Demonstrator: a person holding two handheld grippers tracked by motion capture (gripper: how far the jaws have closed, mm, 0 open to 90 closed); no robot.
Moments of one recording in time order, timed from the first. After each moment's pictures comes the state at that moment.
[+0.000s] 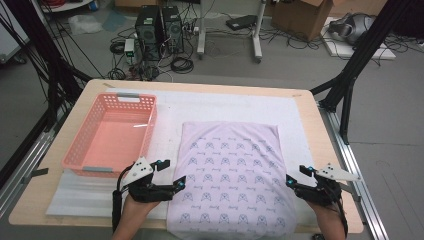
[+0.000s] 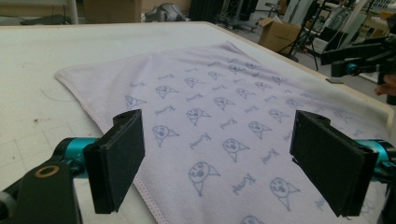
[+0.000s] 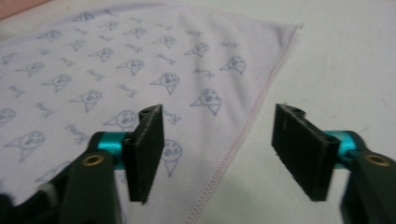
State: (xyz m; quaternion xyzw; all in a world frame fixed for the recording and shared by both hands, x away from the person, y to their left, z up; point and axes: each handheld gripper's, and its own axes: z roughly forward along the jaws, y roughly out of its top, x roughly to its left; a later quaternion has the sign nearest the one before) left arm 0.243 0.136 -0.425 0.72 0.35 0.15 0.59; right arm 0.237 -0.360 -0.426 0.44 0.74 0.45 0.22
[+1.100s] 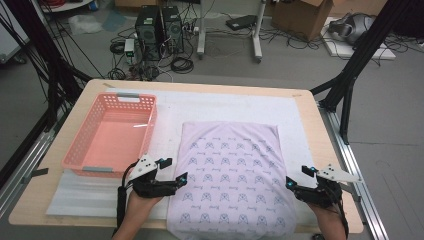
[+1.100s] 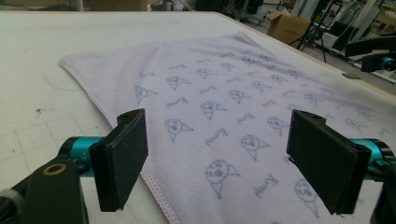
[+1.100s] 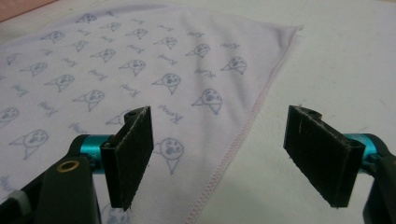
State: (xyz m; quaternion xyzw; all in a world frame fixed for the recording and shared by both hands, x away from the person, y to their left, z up) left arm 0.257 0.131 -0.438 0.72 0.37 0.14 0.57; right arm 0.236 -0.360 -0.427 0.44 0.74 0.45 0.22
